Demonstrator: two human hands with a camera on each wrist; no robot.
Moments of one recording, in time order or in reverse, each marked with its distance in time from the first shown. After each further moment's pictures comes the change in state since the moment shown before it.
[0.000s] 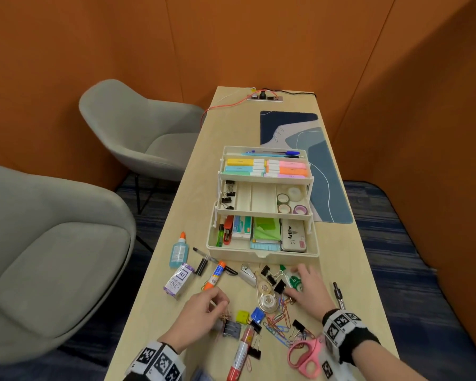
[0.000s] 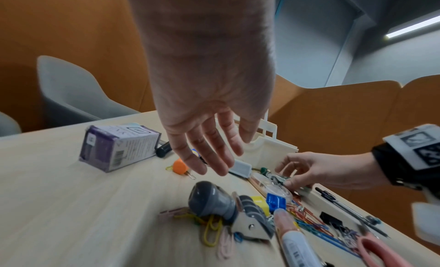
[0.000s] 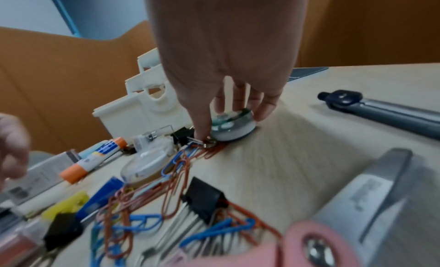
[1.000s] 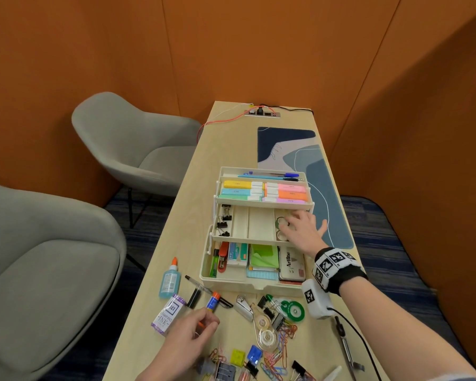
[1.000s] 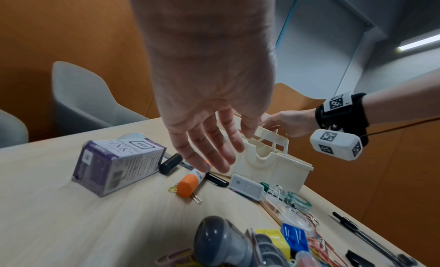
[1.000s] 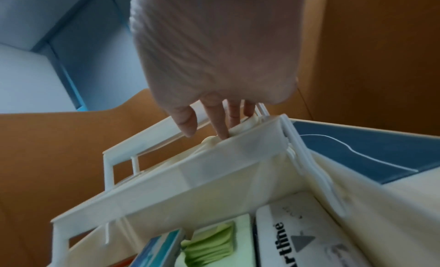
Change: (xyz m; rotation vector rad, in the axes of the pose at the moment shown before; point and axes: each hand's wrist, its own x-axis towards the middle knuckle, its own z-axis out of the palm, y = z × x) left_hand 0.021 -0.009 -0.015 -0.054 0.121 -0.009; right_hand 0.142 -0.064 -0.108 -0.095 0.098 0.076
